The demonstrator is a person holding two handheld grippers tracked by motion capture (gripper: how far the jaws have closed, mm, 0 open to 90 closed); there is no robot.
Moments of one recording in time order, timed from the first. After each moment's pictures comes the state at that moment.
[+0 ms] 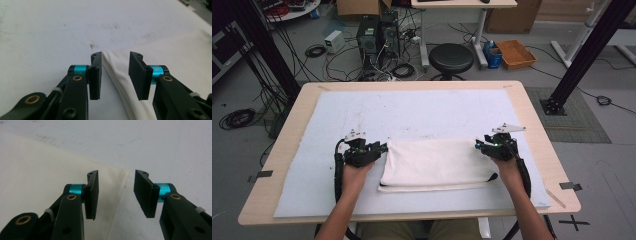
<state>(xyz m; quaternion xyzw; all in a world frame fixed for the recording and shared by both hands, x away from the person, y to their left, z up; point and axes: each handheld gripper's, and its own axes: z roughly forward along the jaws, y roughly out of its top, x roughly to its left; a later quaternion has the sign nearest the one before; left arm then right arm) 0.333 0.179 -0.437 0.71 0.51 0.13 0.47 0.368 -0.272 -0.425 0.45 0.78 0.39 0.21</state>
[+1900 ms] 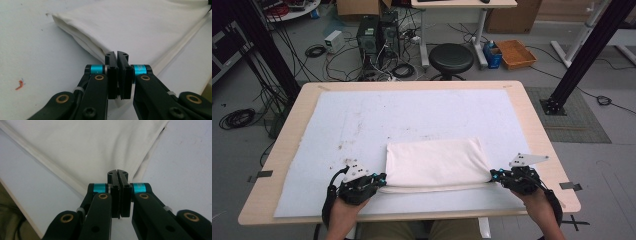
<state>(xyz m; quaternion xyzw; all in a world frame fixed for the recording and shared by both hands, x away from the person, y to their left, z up) 0.245 0.169 -0.428 0.77 0.41 0.15 0.47 0.278 -0.307 -0.420 0.38 0.83 0.39 0.13</state>
